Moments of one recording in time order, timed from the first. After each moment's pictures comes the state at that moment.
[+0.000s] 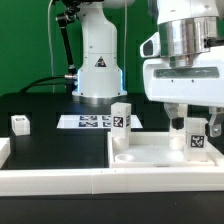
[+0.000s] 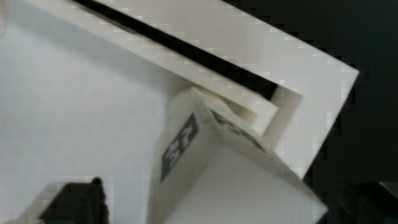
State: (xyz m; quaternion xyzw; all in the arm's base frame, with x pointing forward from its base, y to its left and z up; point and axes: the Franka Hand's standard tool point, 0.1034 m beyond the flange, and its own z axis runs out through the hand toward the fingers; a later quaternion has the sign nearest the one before) arm 0.620 0.107 0.074 -0.86 0.51 -0.02 0.08
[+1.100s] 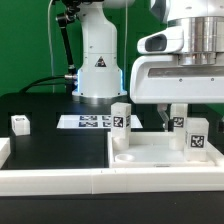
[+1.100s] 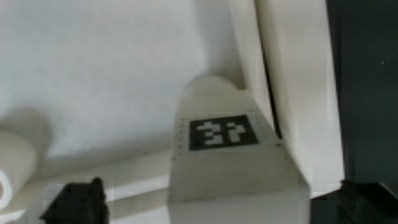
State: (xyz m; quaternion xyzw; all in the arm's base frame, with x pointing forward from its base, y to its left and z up) arm 0.619 0.109 0.075 -0.99 0.14 -0.05 0.02
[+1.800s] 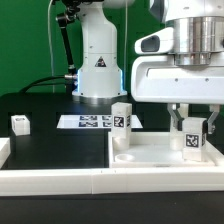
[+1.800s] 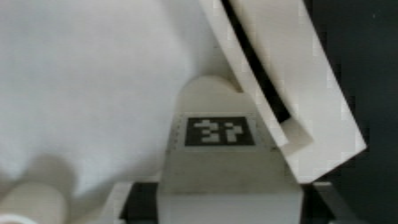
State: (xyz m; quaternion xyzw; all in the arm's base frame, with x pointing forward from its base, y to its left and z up) arm 0.620 0.109 0.075 -0.94 0.35 -0.04 0.04
